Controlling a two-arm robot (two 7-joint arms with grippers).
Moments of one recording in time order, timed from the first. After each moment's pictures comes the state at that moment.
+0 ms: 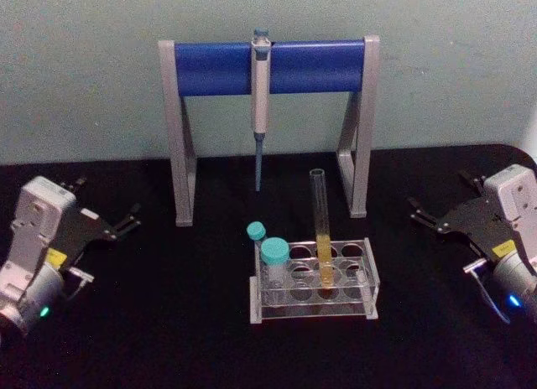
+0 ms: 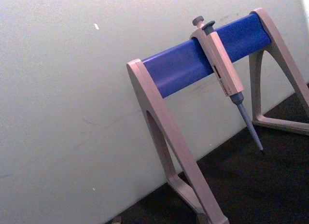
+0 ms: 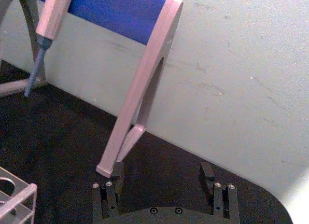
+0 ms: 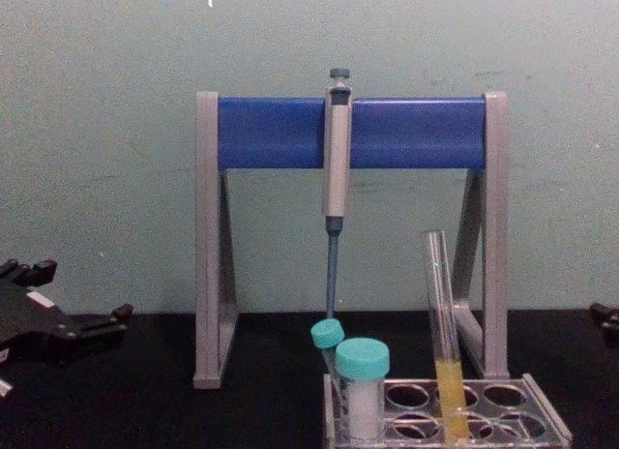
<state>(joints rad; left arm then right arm) -0.20 0.60 0.45 -1.41 -0.25 -0.12 0.03 0.19 0.60 -0.44 -1.42 0.25 -0.12 -0.01</state>
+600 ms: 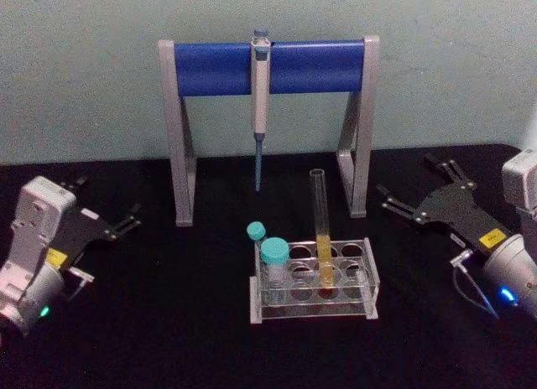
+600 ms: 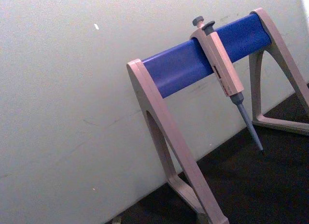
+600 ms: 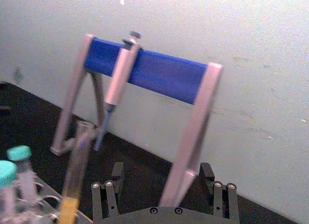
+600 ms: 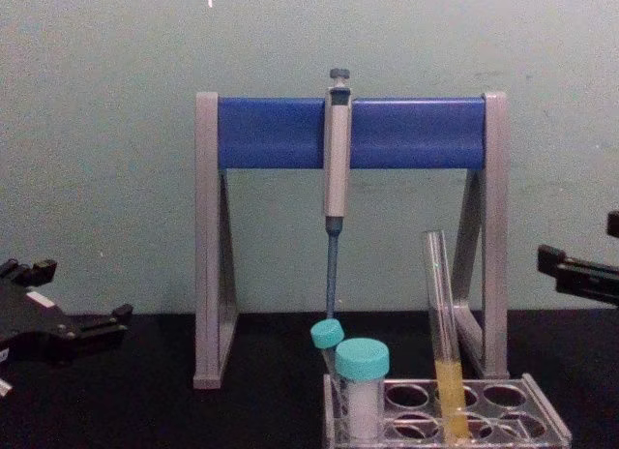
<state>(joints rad) -0.20 0.60 0.45 -1.41 -0.25 -0.12 0.03 0.15 0.59 -0.38 -1.54 0.40 -0.16 0.21</state>
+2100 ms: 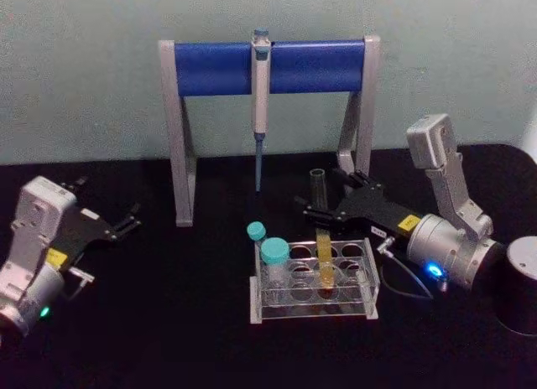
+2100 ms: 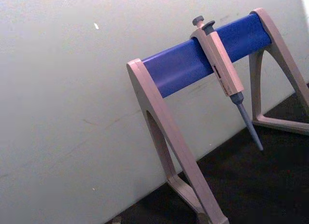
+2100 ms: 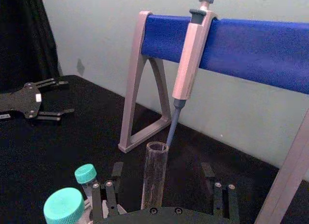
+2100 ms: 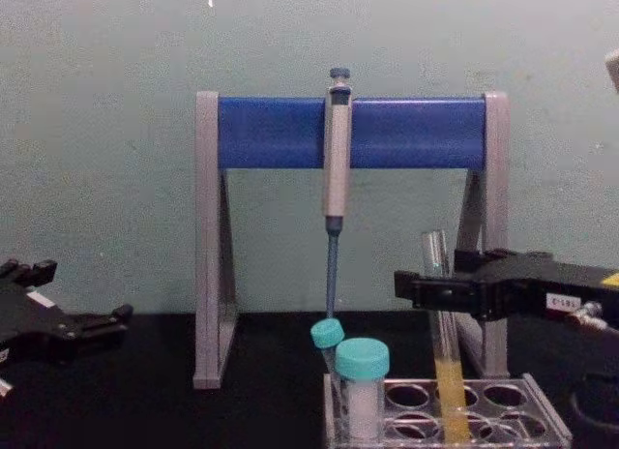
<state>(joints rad) -0.20 0.60 0.45 -1.41 -0.25 -0.12 0.03 0.33 0.42 -0.44 -1.44 0.43 0.14 0.43</state>
